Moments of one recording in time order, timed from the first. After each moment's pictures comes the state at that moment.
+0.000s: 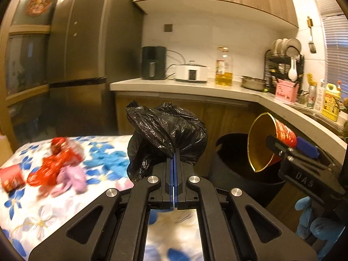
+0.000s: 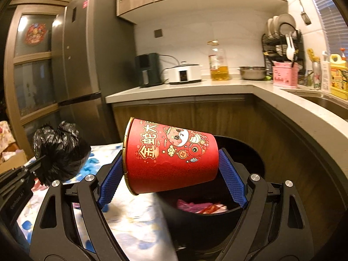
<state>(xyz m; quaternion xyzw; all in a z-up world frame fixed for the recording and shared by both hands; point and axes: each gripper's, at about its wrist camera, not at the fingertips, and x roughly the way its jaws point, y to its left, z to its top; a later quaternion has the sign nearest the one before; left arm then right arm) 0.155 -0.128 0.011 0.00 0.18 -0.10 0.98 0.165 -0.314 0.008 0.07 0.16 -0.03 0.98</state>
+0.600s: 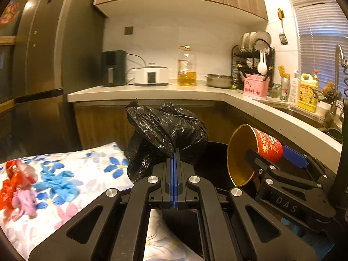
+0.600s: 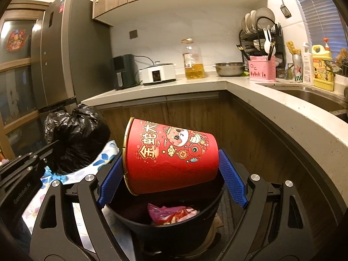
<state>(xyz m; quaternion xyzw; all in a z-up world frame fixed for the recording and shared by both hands) 0.190 -0.215 0.003 0.03 0.16 -0.20 0.96 0.175 -0.377 -0.007 0.09 0.17 -0.09 0.98</state>
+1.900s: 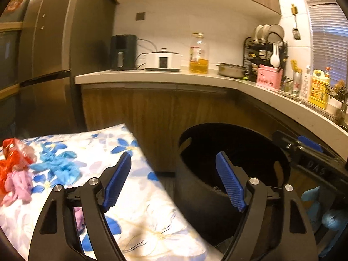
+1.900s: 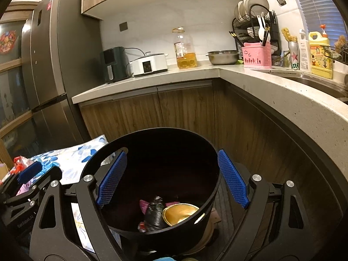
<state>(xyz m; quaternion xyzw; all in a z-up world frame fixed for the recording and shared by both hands) 0.213 -0.190 -0.031 0.01 0.20 -0.17 0.97 0.193 -0.390 -0.025 0.11 0.19 -0.10 0.97</state>
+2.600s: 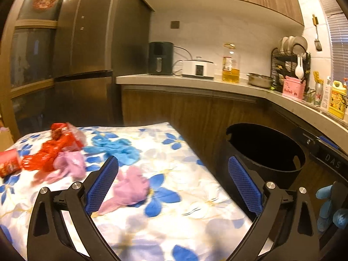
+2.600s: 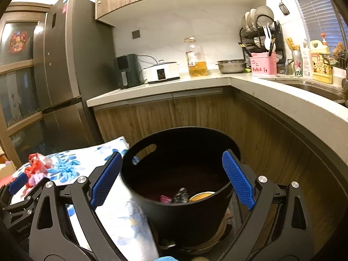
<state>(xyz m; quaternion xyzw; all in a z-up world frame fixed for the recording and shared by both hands) 0.154 -0.109 -0.028 -0.01 0.18 -0.07 0.98 0.150 -0.324 -0.014 0.10 0.16 -0.08 0.98</state>
